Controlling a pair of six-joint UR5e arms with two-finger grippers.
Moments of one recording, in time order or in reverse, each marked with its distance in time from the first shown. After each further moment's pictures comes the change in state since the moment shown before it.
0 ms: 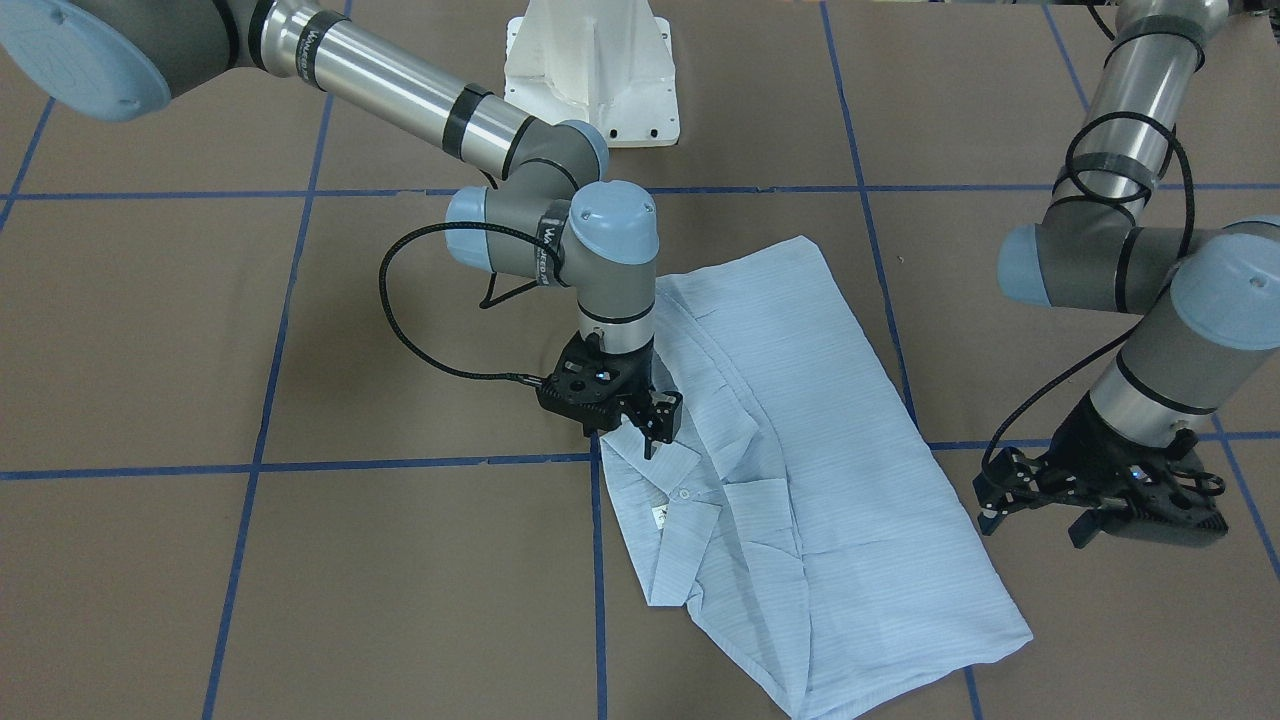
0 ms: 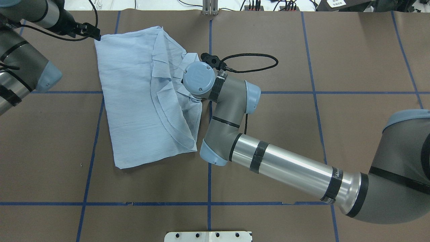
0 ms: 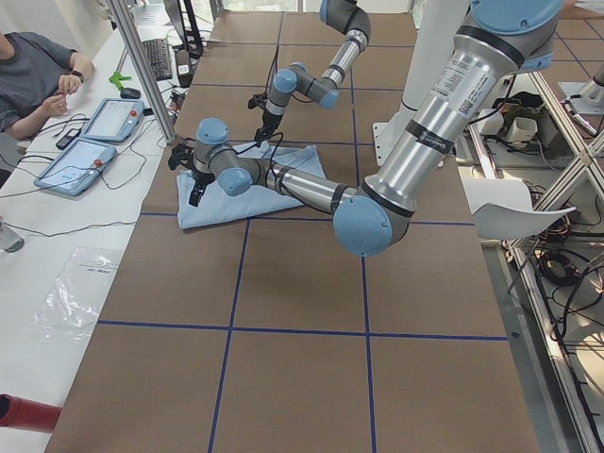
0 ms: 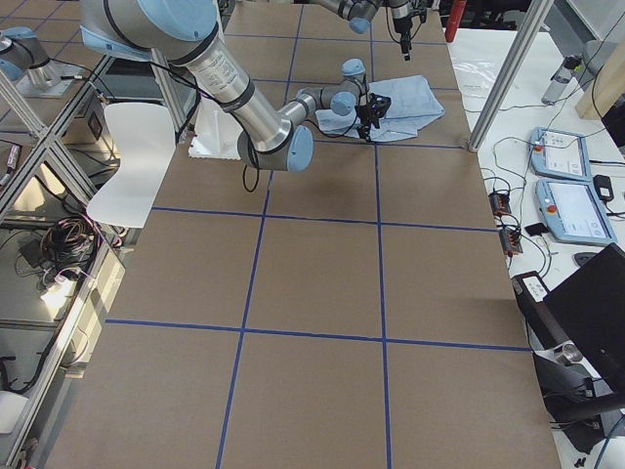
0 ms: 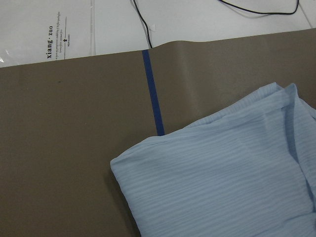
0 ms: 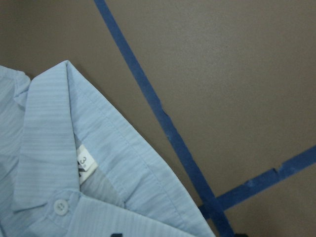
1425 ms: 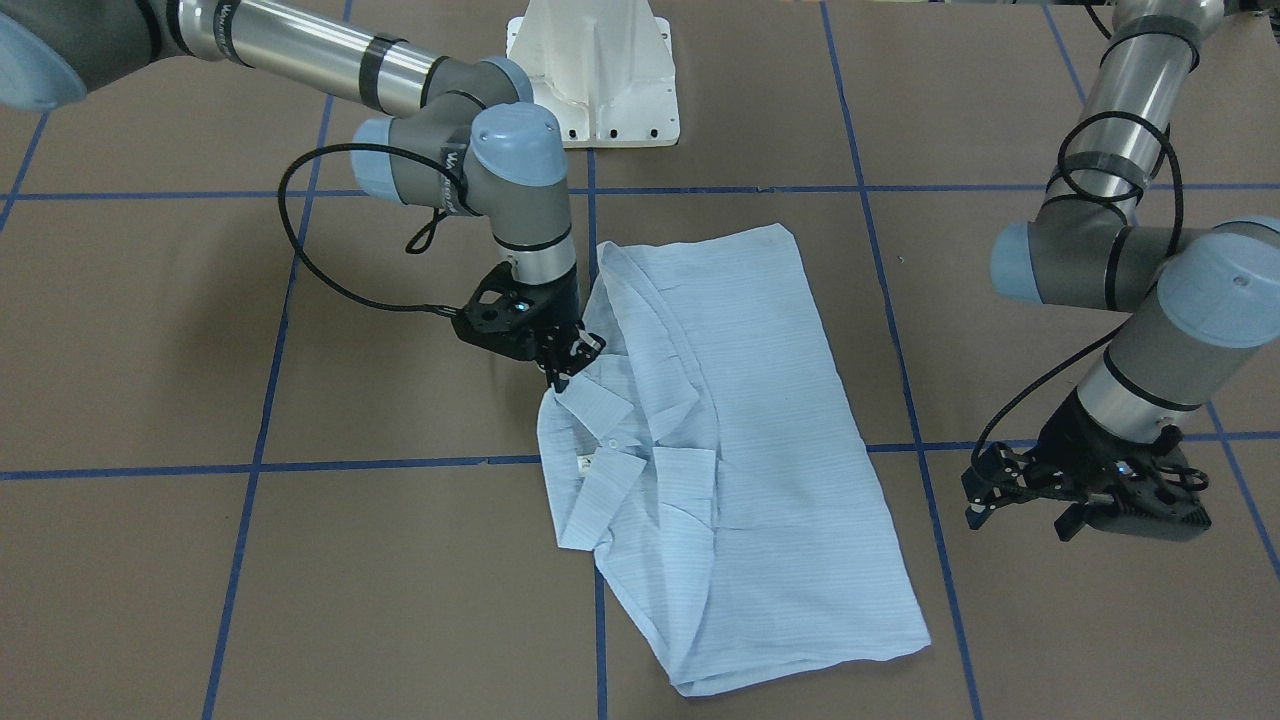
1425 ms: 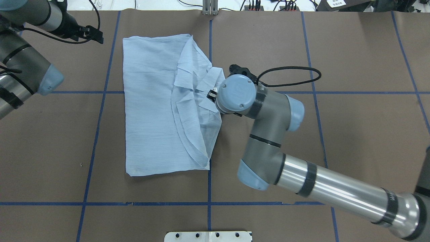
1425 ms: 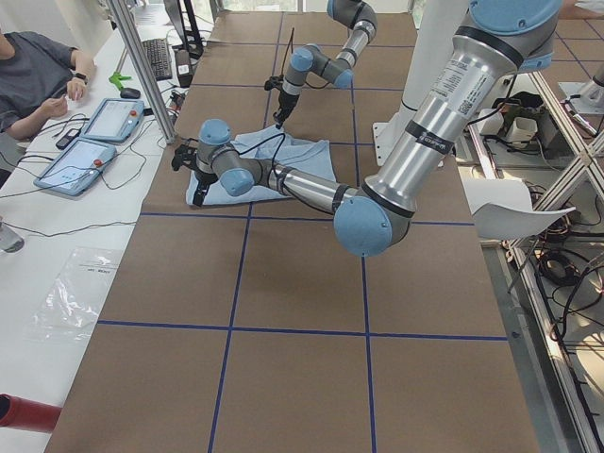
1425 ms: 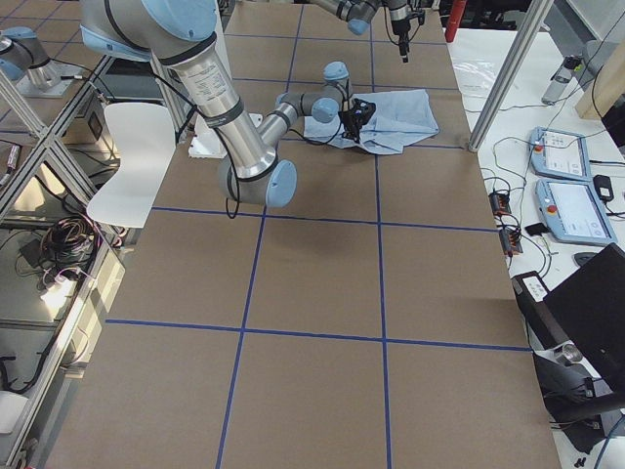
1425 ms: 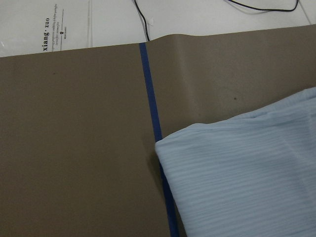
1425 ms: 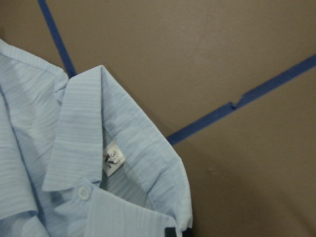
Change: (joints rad) left arm 0.014 0.006 -0.012 -0.005 -0.007 -0.033; right arm -0.020 -0.332 0.501 -0.150 0.034 0.034
